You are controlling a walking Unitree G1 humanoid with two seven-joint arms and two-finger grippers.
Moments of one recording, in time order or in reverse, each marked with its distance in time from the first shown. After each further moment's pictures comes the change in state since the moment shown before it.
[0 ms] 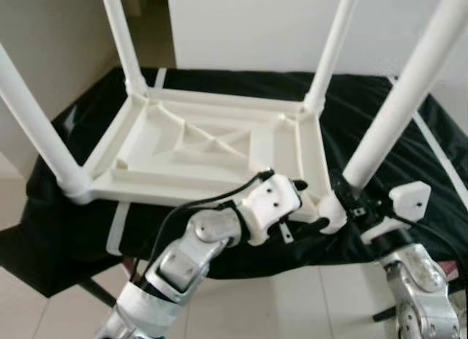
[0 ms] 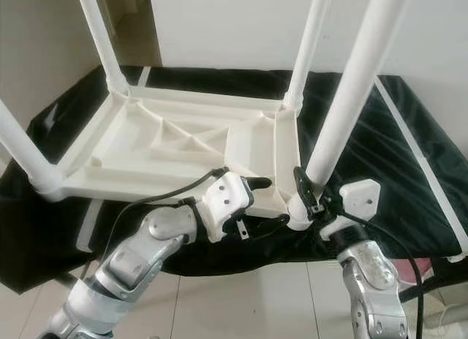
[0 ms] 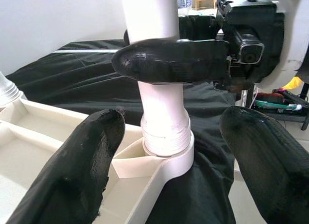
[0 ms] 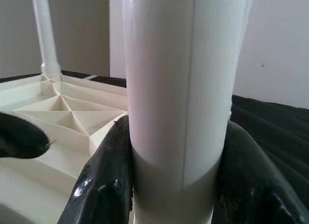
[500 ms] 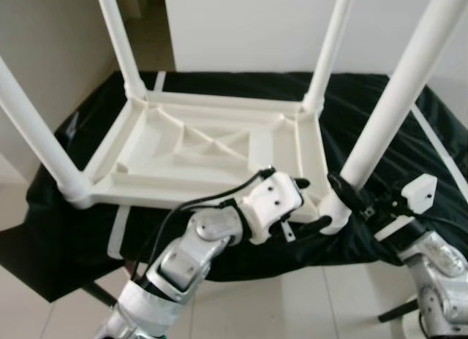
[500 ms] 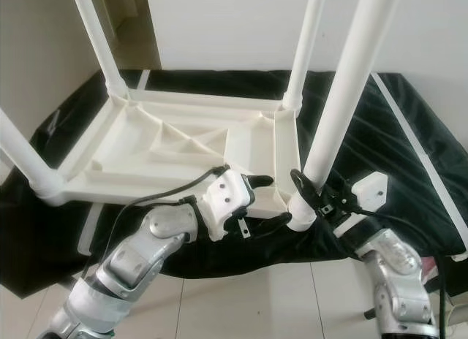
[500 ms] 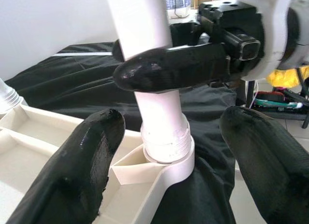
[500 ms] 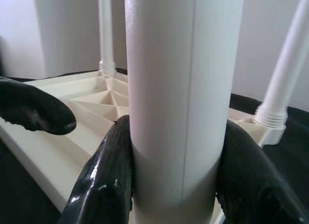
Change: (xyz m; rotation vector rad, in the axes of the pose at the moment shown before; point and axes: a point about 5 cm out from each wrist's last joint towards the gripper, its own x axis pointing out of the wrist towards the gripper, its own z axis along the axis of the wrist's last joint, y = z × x) left arm 0.002 0.001 0.004 -0.002 -0.014 -0.006; right arm 0.013 -0.027 -0.004 0.013 0.027 0.304
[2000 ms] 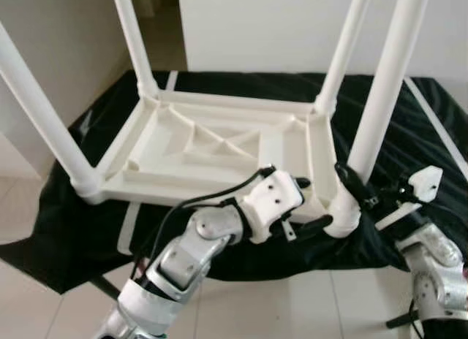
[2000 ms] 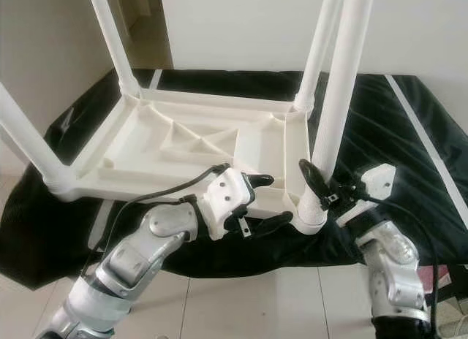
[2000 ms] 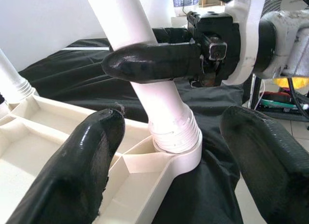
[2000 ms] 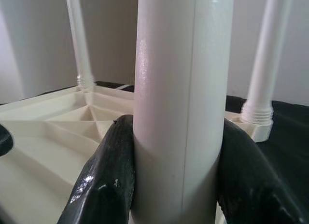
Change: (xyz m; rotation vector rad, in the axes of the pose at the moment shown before) left arm 0.001 -0.001 0.002 -0.009 -0.001 -0.005; right arm 0.000 -0.012 -0.007 0.045 -0.050 -0.225
